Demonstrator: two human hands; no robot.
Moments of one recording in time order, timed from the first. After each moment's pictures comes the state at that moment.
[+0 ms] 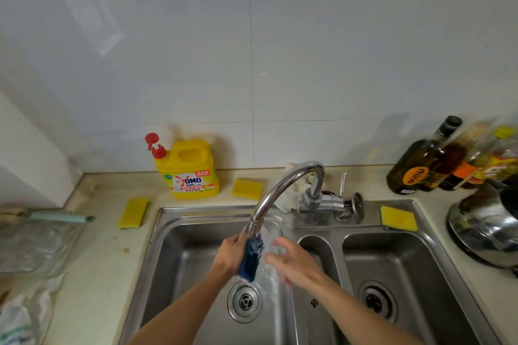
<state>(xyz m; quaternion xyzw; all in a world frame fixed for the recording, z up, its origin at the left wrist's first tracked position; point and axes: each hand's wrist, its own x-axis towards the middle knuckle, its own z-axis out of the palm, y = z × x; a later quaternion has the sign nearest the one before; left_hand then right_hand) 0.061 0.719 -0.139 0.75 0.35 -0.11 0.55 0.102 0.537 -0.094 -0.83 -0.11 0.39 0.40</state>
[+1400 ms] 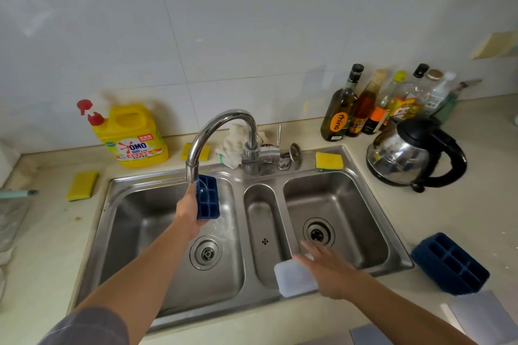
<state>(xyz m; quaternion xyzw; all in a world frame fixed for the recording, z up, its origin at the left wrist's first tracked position) 0.048 0.665 -0.135 0.47 0.44 -0.01 0.76 0.014 0.308 -0.139 -0.89 -0.31 0.33 -0.05</state>
